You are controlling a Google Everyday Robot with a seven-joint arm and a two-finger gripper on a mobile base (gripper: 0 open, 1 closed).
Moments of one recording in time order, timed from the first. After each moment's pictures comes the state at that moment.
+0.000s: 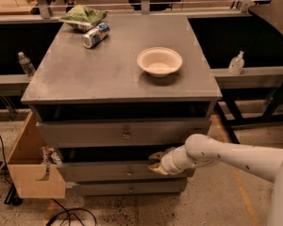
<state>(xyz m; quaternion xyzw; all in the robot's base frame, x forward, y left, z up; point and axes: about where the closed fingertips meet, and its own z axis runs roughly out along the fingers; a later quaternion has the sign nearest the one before) 0.540 -0.053 0.442 -0.61 0.71 0.20 0.28</state>
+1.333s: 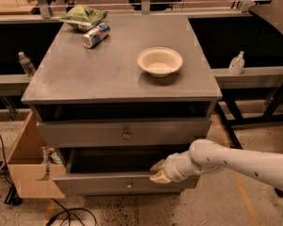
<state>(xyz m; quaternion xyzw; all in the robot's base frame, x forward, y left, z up) 0.515 -0.059 0.454 -0.60 0.72 0.21 0.28</state>
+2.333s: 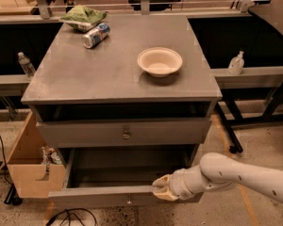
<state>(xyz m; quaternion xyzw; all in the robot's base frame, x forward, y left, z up) 0.437 -0.069 0.452 -0.58 0.72 0.29 0.25</state>
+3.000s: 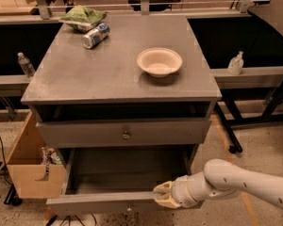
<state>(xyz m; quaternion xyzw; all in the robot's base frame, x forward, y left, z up) 0.408 -0.073 0.447 -0.56 0.73 0.31 0.24</state>
